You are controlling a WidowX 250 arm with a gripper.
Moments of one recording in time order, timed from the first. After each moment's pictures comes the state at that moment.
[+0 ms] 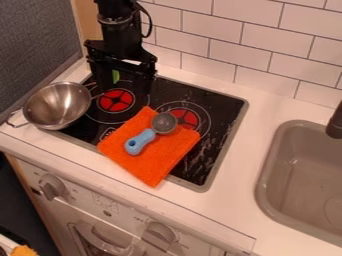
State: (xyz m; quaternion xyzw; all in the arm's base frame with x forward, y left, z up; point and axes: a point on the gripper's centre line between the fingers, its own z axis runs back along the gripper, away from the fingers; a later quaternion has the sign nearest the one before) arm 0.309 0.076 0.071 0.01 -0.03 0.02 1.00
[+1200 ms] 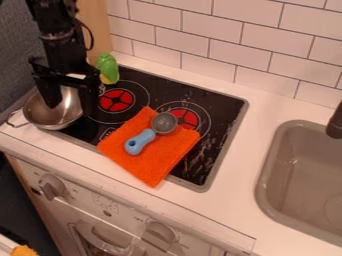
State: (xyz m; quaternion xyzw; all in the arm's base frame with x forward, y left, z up) arm 0.268 0.138 0.049 0.01 0.01 0.07 1.00
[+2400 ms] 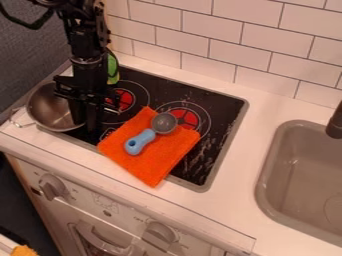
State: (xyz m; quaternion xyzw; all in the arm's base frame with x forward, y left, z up) arm 0.272 0.122 0.016 0.04 0.06 0.07 1.00
